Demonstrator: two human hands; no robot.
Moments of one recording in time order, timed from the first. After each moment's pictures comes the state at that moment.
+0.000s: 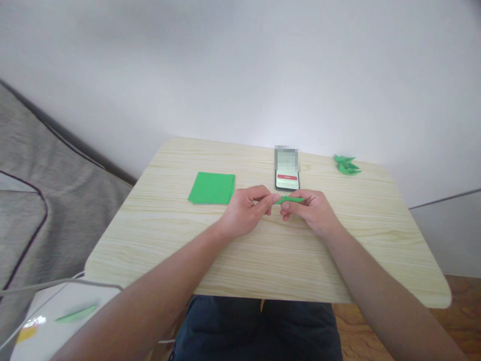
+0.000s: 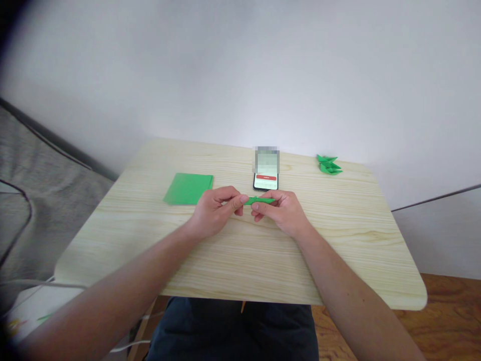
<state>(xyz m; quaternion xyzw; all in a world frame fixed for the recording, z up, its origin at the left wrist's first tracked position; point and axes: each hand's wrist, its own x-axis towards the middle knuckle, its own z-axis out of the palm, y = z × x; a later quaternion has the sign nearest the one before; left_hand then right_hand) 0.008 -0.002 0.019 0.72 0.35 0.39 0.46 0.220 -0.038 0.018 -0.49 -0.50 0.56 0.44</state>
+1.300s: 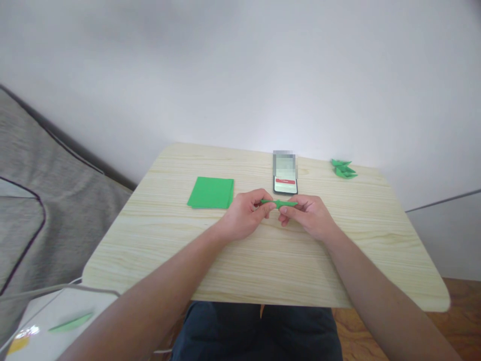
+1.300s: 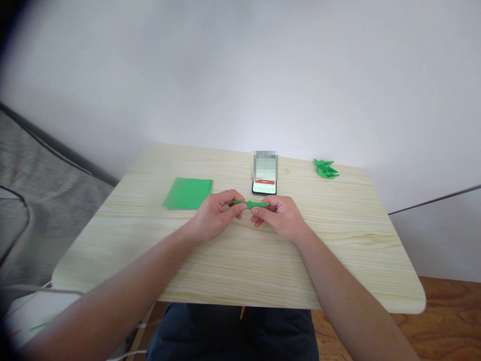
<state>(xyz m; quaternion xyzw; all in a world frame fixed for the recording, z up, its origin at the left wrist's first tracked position) 0.006 0.002 0.017 0.73 0.37 0.32 0.49 0.225 -0.039 0.016 -0.49 -0.57 0.53 0.40</state>
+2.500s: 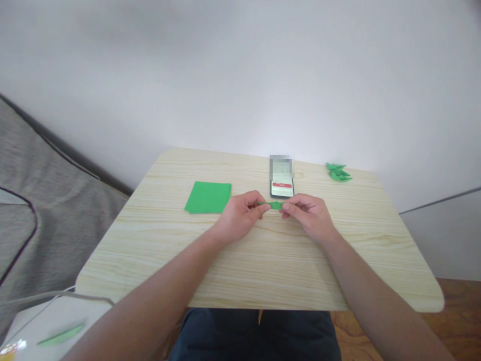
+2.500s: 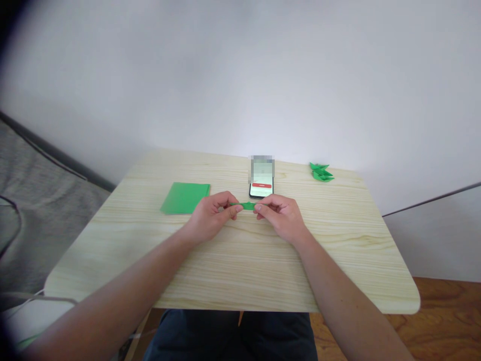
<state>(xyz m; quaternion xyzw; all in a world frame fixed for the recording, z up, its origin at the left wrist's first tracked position) 0.004 0.008 0.014 0.72 0.38 0.35 0.47 0.231 -0.038 0.015 -0.52 -0.58 0.42 0.46</state>
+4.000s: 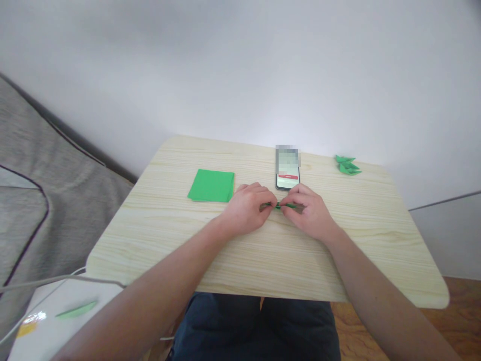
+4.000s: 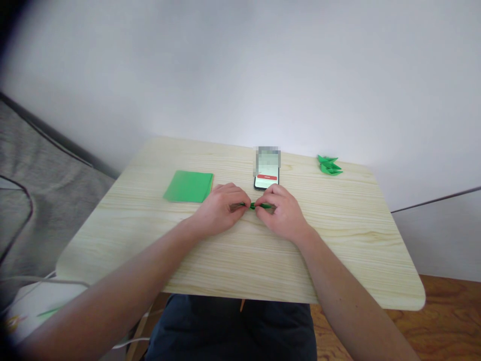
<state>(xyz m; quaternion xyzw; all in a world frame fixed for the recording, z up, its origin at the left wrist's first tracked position) 0.003 0.009 0.006 0.89 0.31 0.25 0.21 0.224 -0.039 0.011 -0.52 -0.76 0.18 0.35</state>
